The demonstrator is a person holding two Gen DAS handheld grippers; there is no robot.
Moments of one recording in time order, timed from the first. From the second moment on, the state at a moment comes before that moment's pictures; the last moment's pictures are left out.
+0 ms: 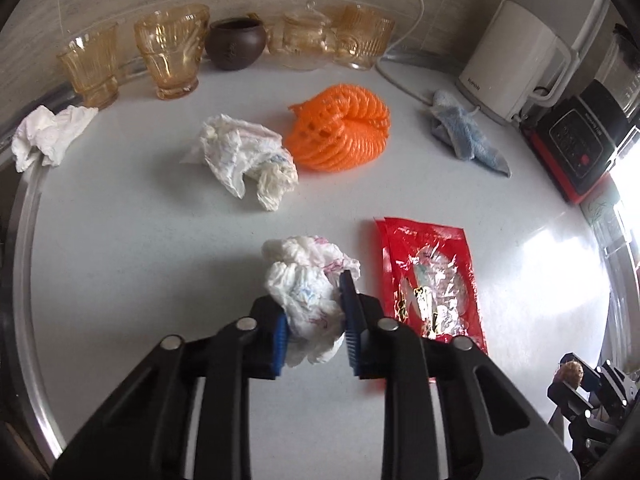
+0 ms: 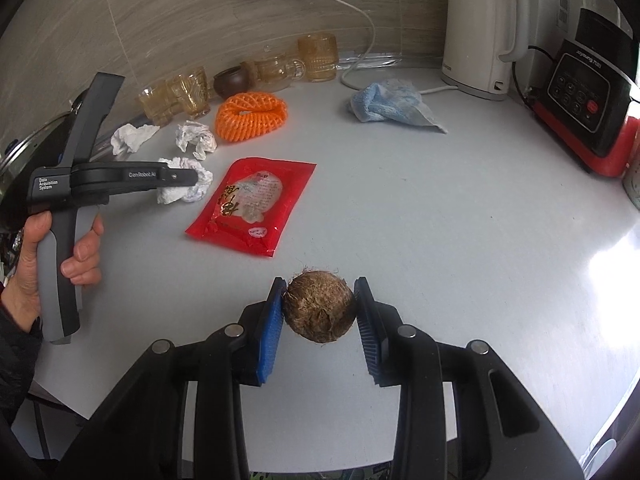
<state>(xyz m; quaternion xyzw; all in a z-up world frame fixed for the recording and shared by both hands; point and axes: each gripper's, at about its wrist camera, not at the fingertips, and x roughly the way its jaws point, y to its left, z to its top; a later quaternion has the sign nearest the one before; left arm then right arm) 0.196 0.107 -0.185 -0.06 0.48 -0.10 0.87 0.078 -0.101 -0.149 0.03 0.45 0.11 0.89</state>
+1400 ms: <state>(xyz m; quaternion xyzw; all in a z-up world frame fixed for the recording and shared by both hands) -0.081 -0.026 -0.154 0.09 0.53 -0.30 0.79 -0.143 -0.137 -0.176 -0.02 0.54 0.11 0.83</state>
